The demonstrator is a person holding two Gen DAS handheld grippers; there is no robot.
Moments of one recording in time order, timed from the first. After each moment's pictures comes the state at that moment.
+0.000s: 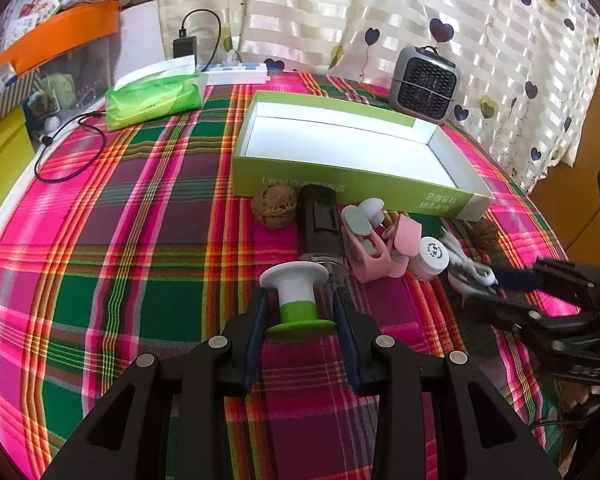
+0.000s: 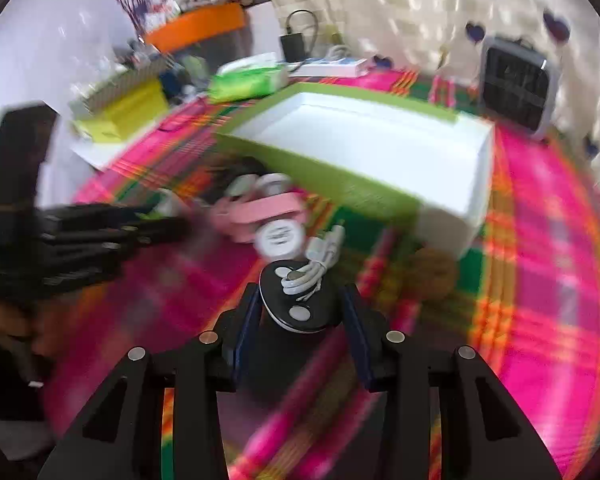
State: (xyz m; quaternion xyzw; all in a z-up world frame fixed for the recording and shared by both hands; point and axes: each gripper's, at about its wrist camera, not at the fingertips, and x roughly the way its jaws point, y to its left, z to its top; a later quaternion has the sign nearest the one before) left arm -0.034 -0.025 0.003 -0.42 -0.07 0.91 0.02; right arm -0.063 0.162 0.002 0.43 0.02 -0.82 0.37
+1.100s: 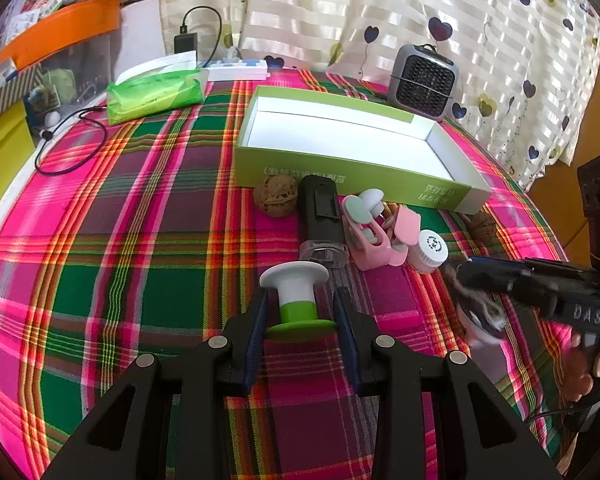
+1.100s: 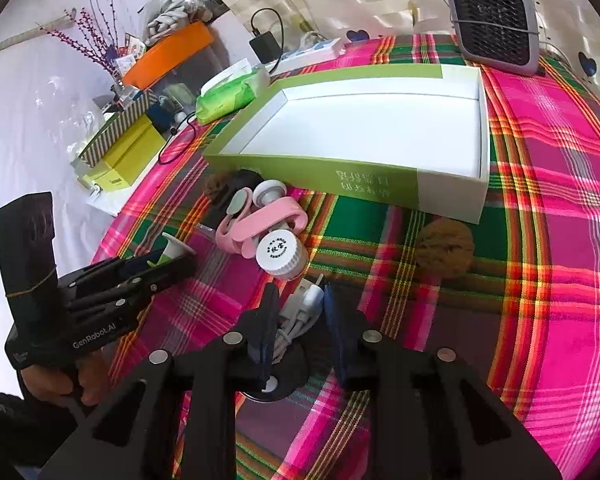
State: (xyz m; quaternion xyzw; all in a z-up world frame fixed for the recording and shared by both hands) left arm -0.025 -0.026 0.001 -0.42 -0.07 0.90 0.03; right arm -0.082 0.169 -0.001 0.46 -0.06 -0.82 0.34
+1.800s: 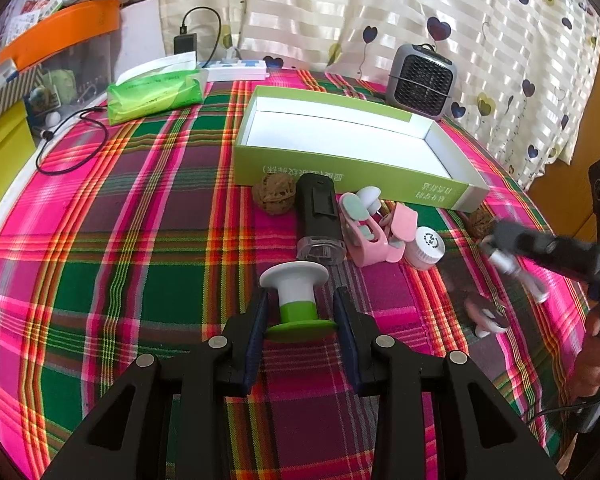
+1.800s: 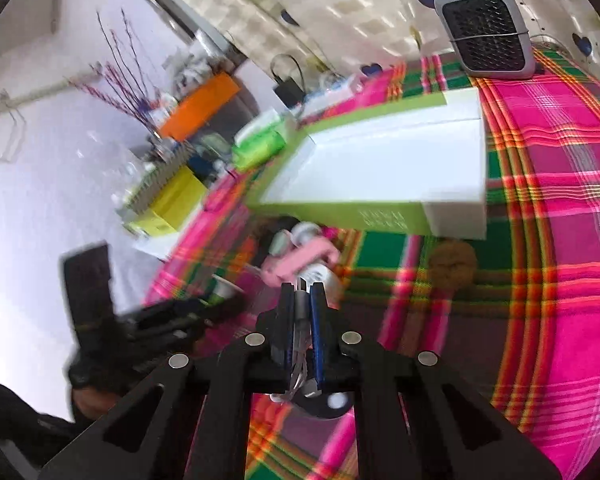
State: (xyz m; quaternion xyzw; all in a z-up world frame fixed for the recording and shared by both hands) left arm -0.026 -0.026 0.001 -0.42 -0.07 0.90 0.03; right arm -0.078 0.197 0.015 0.41 -0.19 -0.80 0.40
